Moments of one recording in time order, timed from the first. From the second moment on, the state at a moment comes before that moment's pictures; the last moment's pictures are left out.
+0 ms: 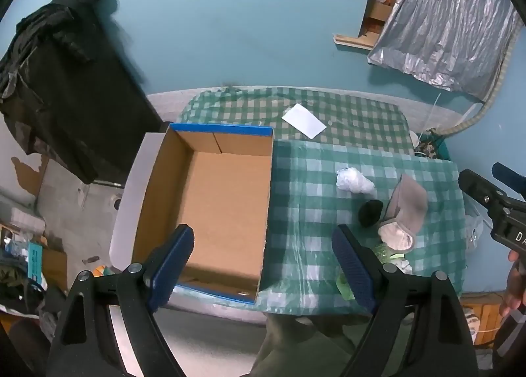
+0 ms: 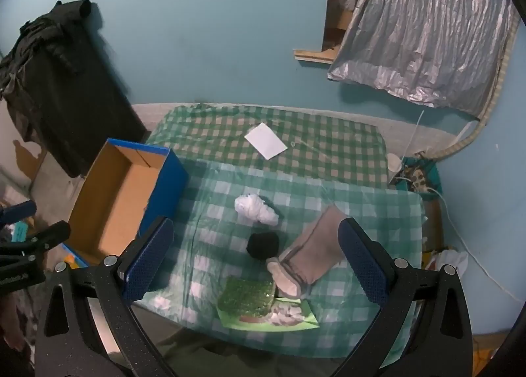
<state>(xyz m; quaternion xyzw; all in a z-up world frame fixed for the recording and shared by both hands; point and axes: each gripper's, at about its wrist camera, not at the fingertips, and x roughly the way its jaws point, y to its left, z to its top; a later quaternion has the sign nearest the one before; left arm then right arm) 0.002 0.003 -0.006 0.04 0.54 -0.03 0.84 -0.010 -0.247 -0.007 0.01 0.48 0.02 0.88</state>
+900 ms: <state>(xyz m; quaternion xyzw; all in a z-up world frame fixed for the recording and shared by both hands) 0.007 -0.018 -0.015 0.06 0.55 -0.05 0.83 -0.006 -0.263 -0.009 0.02 0.49 0.01 0.87</state>
